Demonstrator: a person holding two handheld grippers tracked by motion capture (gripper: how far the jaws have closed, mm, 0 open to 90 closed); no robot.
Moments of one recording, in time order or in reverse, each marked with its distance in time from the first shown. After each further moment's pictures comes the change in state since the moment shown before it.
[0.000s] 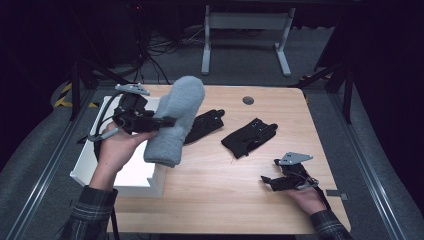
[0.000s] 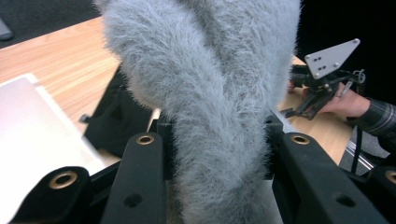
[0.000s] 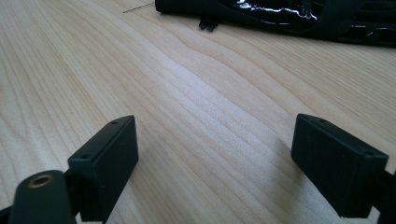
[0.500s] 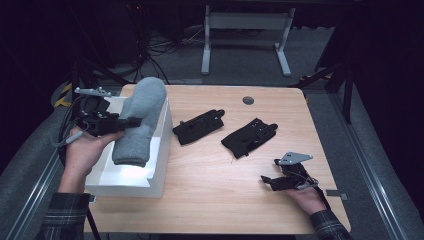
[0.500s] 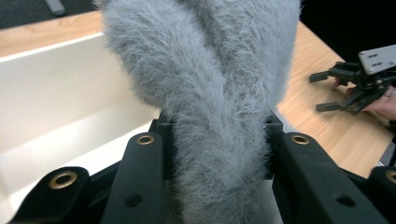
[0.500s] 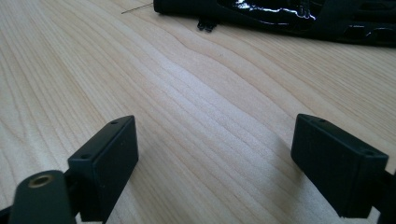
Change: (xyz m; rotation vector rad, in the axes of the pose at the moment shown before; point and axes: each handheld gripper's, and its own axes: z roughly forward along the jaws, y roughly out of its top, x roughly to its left) left arm 0.056 -0.043 -0.042 0.006 0.113 -0.128; right arm 0.000 0.000 0.000 0.001 -0.005 0.005
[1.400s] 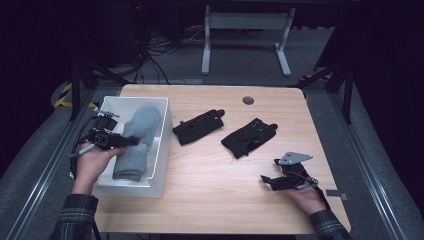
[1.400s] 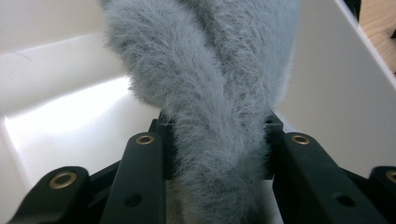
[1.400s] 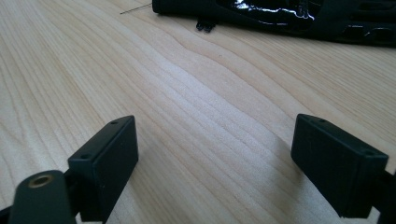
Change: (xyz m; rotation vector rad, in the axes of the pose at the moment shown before) left arm 0.056 -0.053 0.064 0.178 0.045 -0.129; right arm 0.000 0.000 0.000 0.000 -0.004 0.002
